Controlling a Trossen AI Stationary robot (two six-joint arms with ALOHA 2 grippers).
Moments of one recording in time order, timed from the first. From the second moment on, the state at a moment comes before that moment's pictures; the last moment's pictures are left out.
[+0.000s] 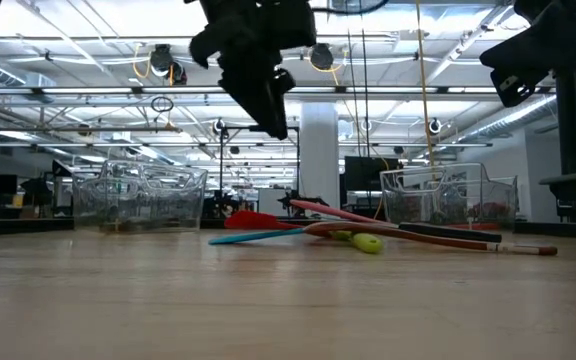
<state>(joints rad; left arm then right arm) 0.01 1.84 1.53 -0.81 0.02 0.30 0.29 0.33 0.28 -0.14 0.20 0.28</state>
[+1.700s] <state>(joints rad) 0.04 1.90 1.39 -0.60 0.08 -0.38 0.29 0.33 0.28 -0.14 0.20 0.30</state>
